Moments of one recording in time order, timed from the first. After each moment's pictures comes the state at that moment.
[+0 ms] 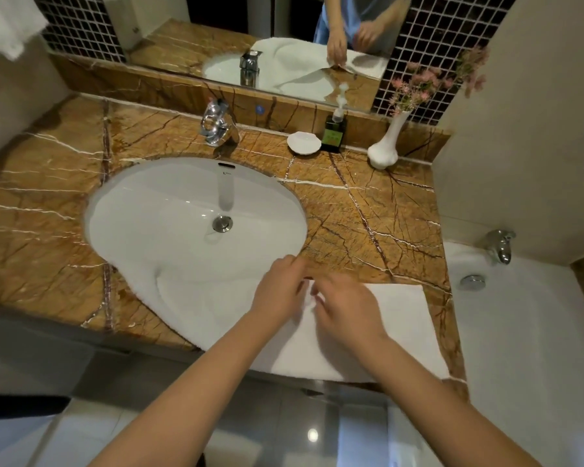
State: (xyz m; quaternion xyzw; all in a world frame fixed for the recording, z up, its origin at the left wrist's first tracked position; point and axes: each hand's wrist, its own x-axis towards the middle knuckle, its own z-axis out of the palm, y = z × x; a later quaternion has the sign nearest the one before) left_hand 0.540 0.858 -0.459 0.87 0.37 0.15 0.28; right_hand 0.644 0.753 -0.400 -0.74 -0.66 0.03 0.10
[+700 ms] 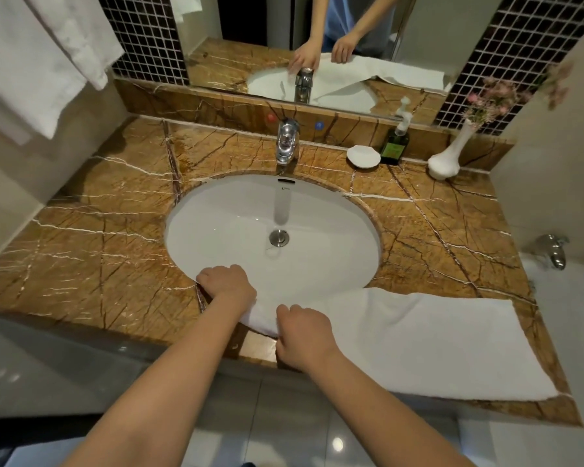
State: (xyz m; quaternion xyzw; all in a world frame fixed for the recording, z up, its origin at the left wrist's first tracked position) left_hand 0.359 1.009 -0.465 0.74 0.63 -0.22 0.08; right_hand 0.440 0.862 -0.426 -0.74 -0.65 0.17 -0.04
